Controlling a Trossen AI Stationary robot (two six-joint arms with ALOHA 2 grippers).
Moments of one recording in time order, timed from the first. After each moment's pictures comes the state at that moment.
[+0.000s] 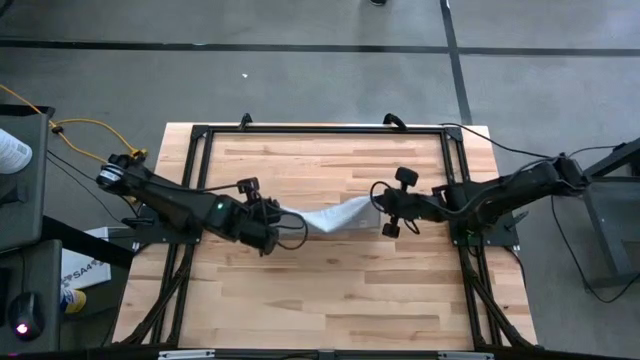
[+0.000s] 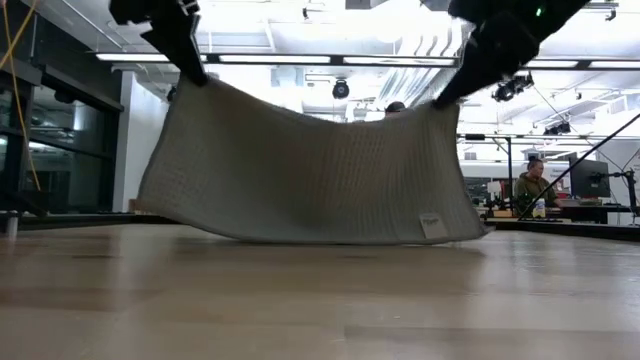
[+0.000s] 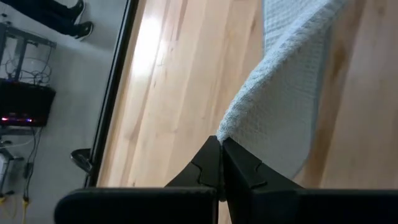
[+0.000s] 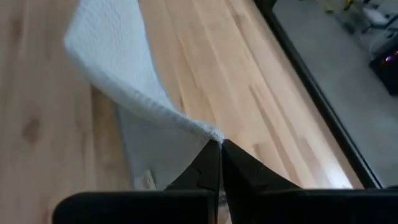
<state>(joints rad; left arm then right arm) -0.36 1.42 1.27 -1.16 -0.71 -0.44 0.18 1.12 0.77 -0.39 0.53 0.13</state>
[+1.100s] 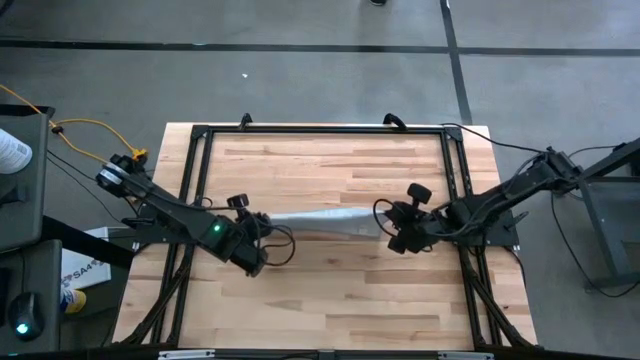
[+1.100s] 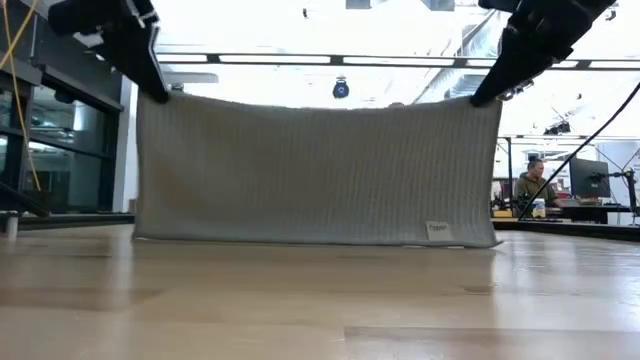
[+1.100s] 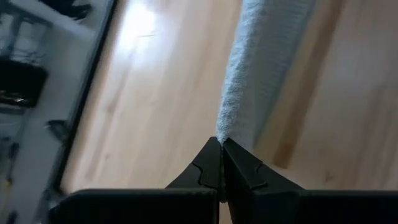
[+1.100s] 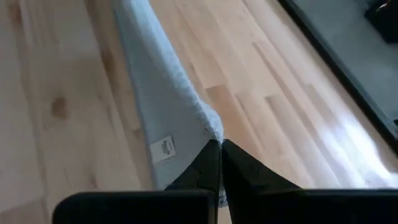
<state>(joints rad) -0.50 1.42 1.14 -1.16 -0.72 -0.73 0.42 1.17 0.84 -0.70 0.68 0.57</state>
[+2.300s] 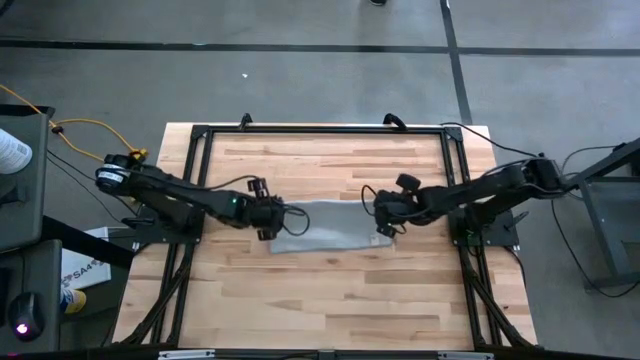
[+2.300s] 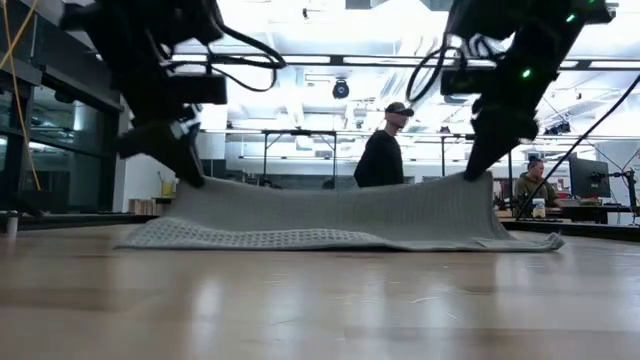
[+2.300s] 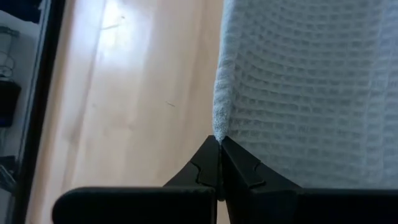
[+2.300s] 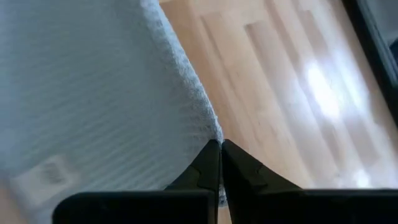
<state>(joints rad) -0.15 1.40 0.80 -0.56 -0.58 -0.18 0.12 1.38 0.80 -0.69 0.54 0.42</state>
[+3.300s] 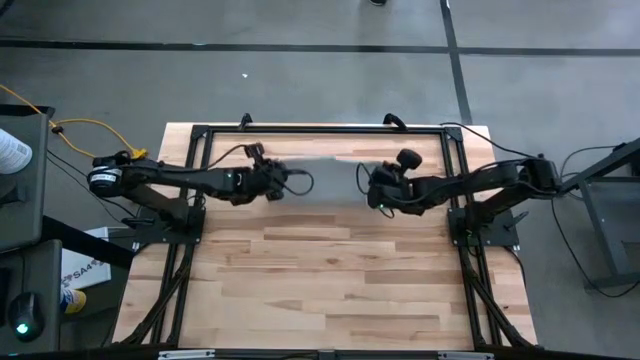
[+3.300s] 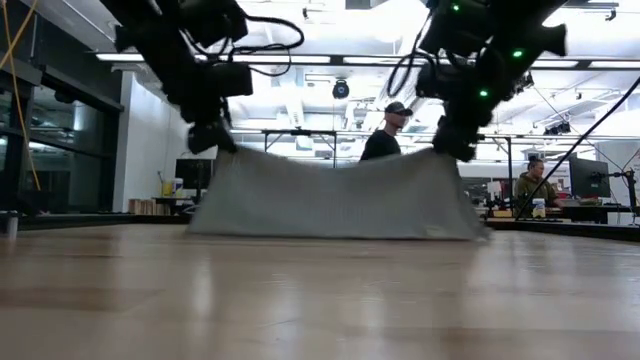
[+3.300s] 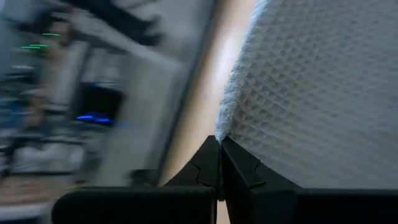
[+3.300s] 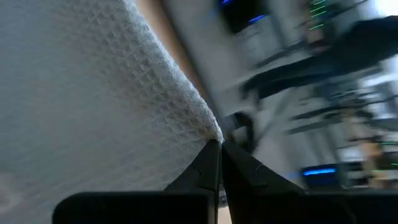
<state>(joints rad) 0.11 1.33 0.79 -0.28 -0.86 0.24 -0.02 1.42 0.80 -0.47 1.04 0.10</state>
